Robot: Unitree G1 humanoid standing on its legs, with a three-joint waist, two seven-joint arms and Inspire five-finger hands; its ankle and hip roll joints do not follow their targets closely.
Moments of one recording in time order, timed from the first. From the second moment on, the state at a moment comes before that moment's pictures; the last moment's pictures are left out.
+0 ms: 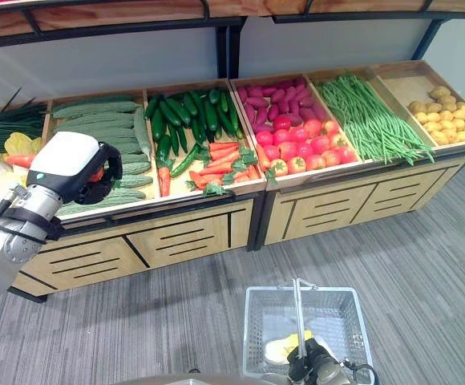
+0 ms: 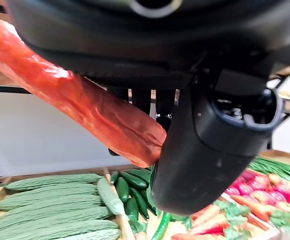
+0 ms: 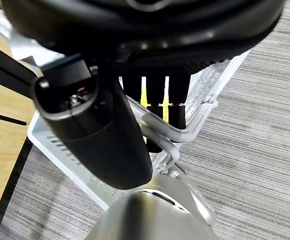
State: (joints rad) left arm -0.15 1.07 -0.17 -0.06 0.52 0.00 0.16; right arm -0.01 -0.26 0.31 1.17 -0.18 0.04 -0.04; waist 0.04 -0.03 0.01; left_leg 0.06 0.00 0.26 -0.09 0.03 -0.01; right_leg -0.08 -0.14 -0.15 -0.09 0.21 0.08
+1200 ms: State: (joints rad) left arm -0.16 0.89 -0.20 -0.03 0.53 0.01 0.11; right arm 0.05 -0.34 0.25 1.07 -0.16 0.07 -0.06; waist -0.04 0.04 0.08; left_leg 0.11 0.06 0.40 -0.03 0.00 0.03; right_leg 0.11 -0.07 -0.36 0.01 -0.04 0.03
